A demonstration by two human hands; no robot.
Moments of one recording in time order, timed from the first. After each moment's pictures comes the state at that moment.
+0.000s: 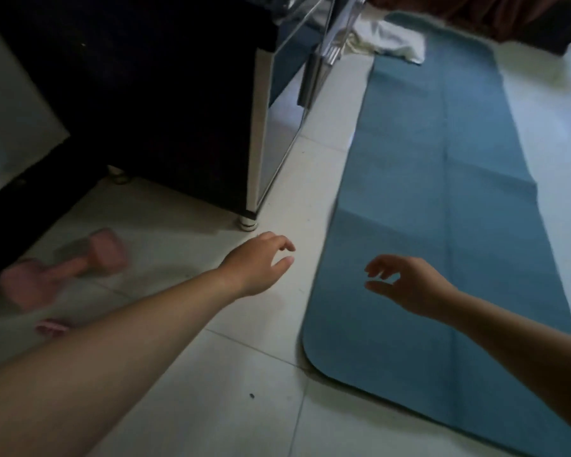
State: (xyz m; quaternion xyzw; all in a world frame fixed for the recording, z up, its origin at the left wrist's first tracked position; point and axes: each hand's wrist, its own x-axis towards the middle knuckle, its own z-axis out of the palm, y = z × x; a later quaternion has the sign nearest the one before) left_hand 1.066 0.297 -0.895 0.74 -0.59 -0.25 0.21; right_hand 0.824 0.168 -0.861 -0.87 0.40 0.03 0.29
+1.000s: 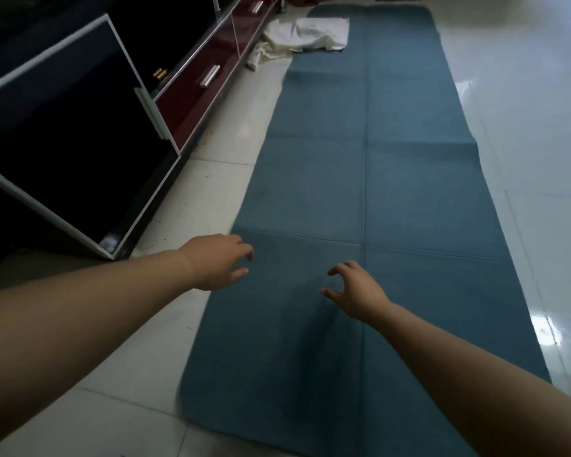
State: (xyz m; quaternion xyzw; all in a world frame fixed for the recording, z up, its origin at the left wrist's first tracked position) left_hand 0.914 0.117 -0.858 0.69 -0.69 -0.13 -0.18; right_hand 0.672 0.026 -0.972 -0.83 0.46 0.00 0.32
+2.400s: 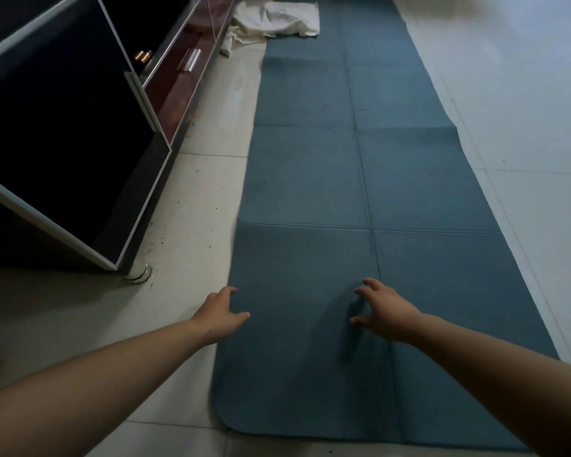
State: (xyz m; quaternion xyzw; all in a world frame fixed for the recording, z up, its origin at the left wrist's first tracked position) left_hand 0.957 0.187 -0.975 0.81 -0.42 -0.41 0.05; right_hand 0.669 0.079 -0.969 -0.80 0.50 0.19 0.27
